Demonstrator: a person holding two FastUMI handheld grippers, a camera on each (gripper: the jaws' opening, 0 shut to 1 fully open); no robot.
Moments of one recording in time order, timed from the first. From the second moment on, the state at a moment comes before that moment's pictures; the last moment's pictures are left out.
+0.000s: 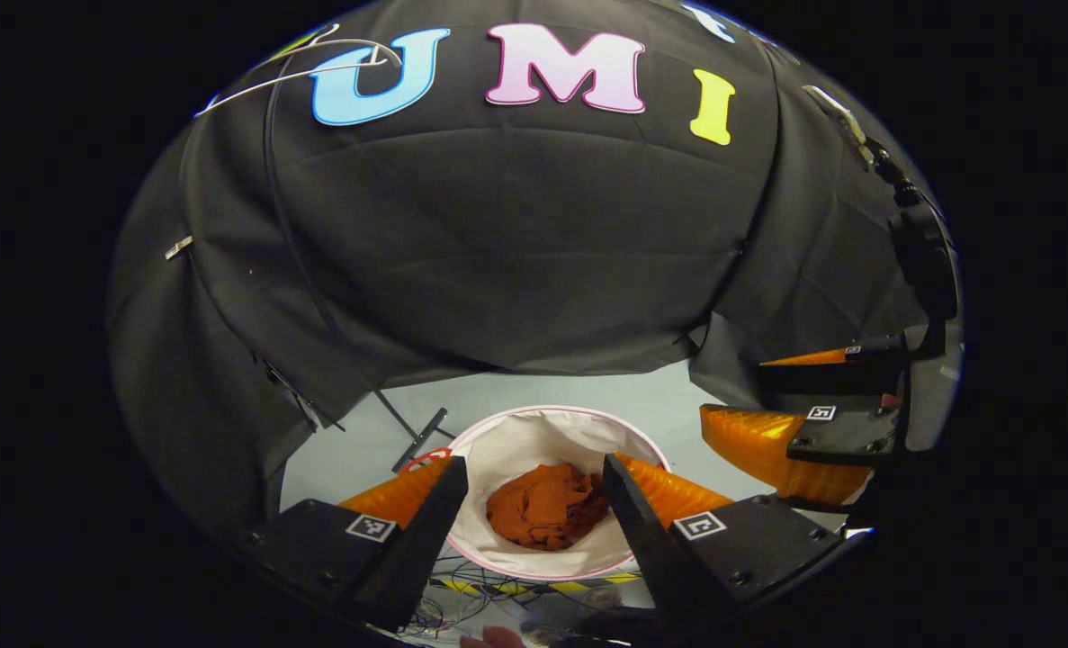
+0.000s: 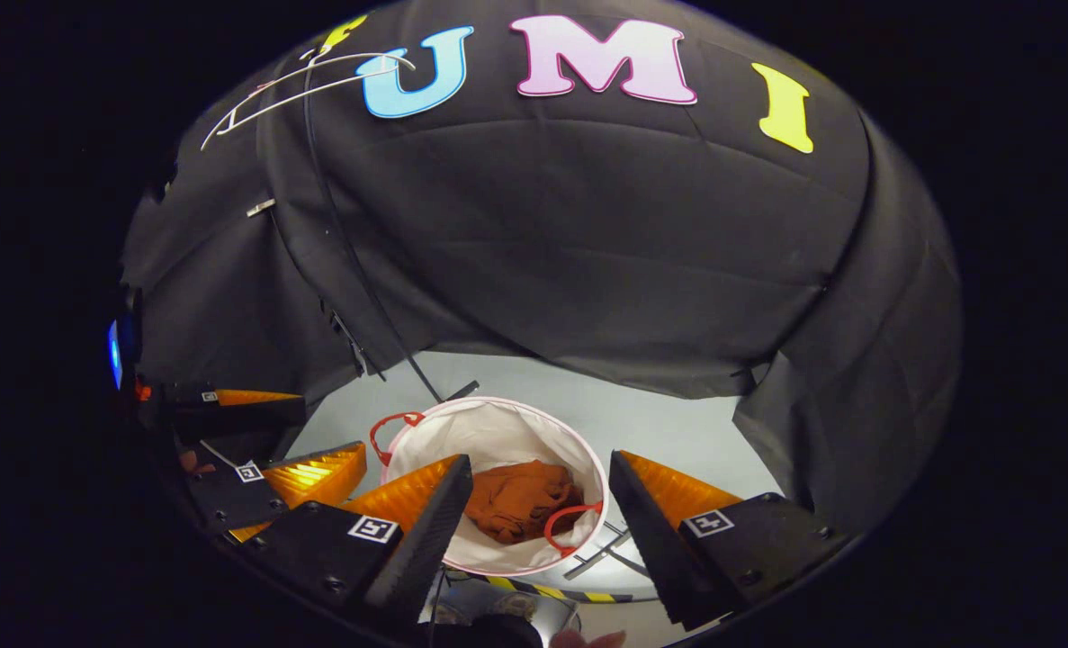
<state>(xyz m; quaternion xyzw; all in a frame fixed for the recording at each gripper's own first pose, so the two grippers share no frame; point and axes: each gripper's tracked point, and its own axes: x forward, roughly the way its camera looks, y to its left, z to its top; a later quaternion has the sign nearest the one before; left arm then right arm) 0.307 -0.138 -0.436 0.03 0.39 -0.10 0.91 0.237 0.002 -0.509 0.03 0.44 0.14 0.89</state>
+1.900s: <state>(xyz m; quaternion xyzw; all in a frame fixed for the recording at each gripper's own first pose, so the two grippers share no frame) 0.119 -0.007 -0.043 0.02 0.02 -0.04 1.00 0.092 0.005 -0.074 0.05 0.07 0.02 1.00</state>
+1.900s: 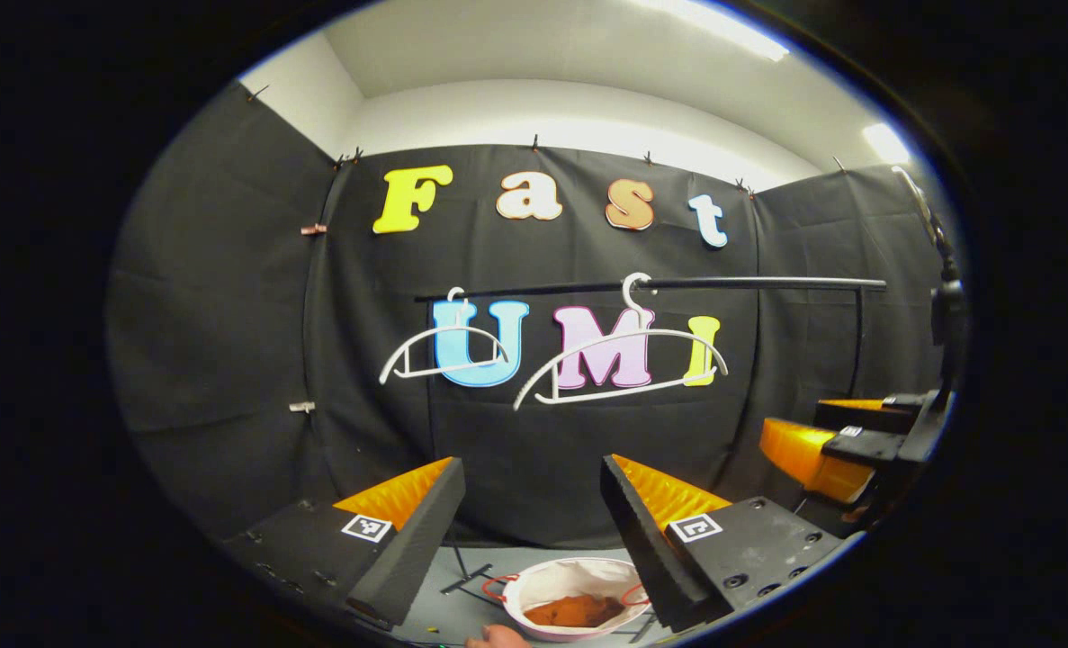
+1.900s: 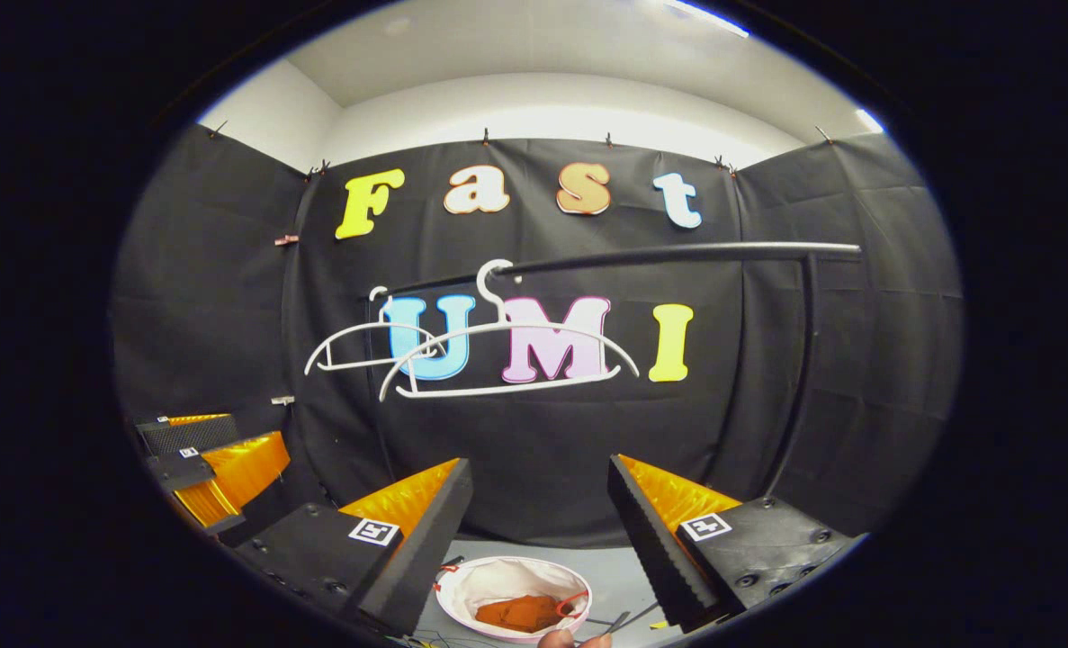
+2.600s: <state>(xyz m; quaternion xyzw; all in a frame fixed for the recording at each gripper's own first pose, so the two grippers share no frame) 0.077 0.000 0.015 0.03 -0.04 -0.02 1.00 0.063 -0.018 -0.006 0.04 -0.01 0.00 1.00</state>
